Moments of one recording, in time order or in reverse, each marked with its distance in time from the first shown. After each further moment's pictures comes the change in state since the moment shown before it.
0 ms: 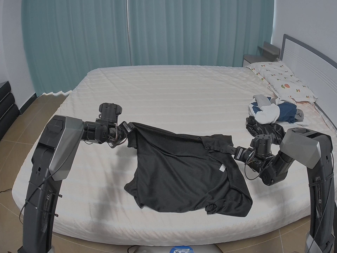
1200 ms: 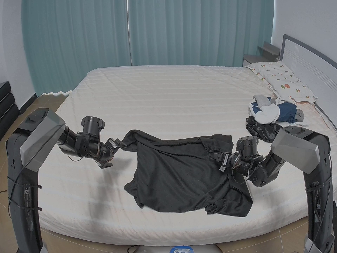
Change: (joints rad) left arm 0.068 -0.241 0.583 -0.168 -0.221 -0.126; right arm 0.134 -0.035 -0.029 0.185 -0.091 -0.033
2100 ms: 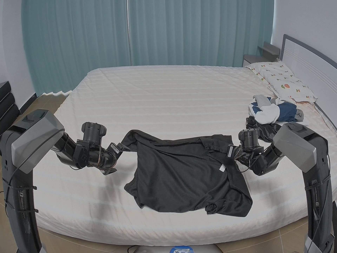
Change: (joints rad) left arm -0.054 -0.091 0.233 -0.200 0.006 -0.090; right arm -0.060 0.051 -0.204 0.181 -0.081 -0.037
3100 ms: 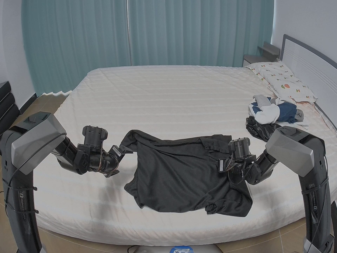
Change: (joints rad) left arm -0.021 -0.007 0.076 -0.105 -0.013 0.001; right arm 0.088 -0.010 0.093 0.022 -0.010 -0.147
